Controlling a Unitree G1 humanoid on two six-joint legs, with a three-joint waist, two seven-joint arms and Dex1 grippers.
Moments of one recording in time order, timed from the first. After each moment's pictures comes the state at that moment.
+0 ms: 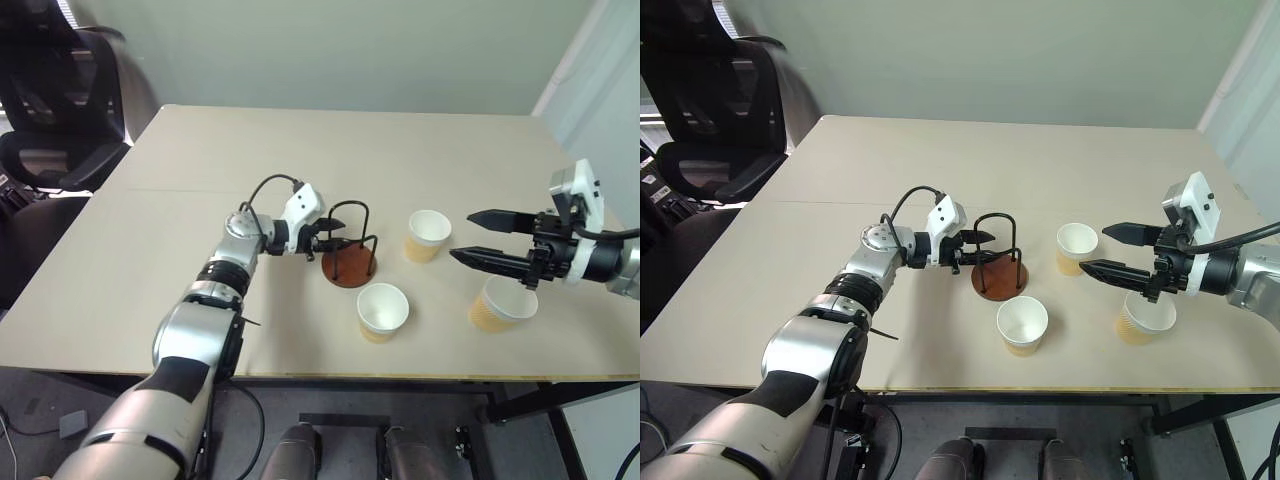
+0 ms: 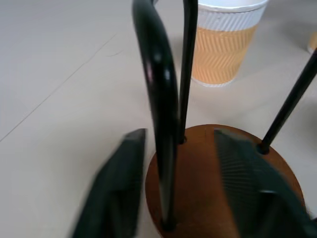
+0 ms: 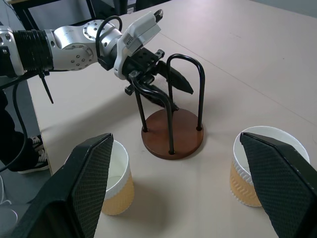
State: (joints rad) left arm -1.12 0.30 -0.05 1.24 0.01 -0.24 -1.16; right arm -0.40 -0.98 -0.29 -0.39 0.87 0.93 0.88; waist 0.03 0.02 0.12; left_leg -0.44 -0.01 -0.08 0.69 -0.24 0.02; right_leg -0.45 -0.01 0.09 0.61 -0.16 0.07
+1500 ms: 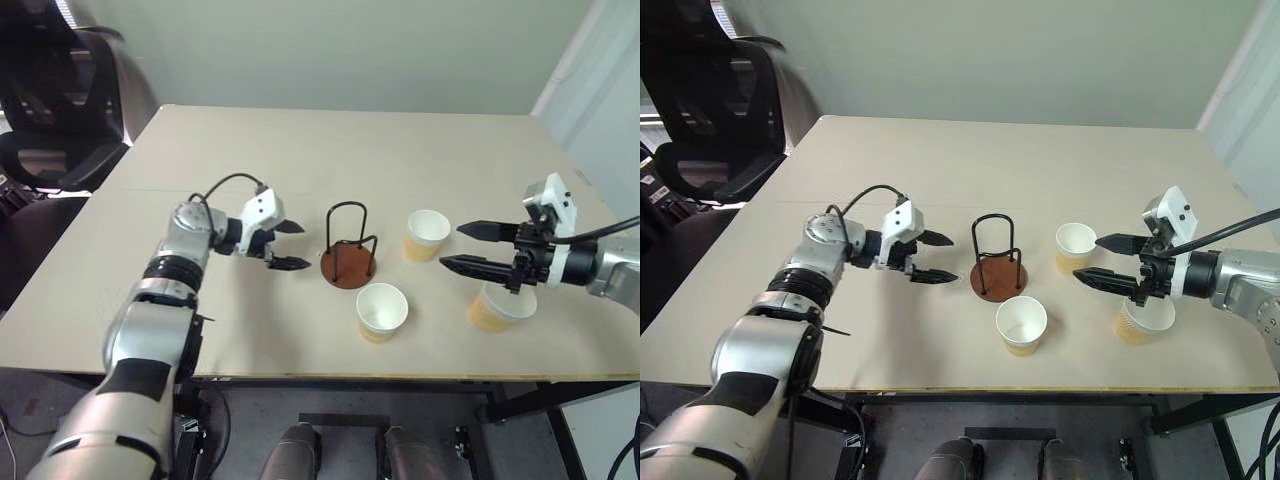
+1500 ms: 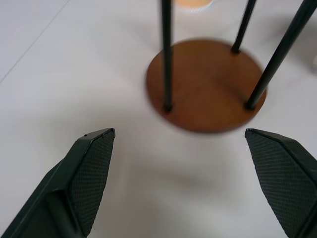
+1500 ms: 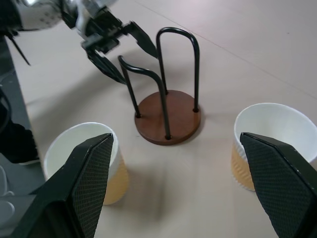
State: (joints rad) left arm -1.10 0.52 -0.10 1.21 0.07 -0.25 -1.36; right arm -0.42 -0.94 -0.18 -0.34 0.78 0.90 0.87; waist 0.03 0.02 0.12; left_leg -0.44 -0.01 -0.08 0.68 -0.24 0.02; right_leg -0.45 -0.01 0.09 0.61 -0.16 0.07
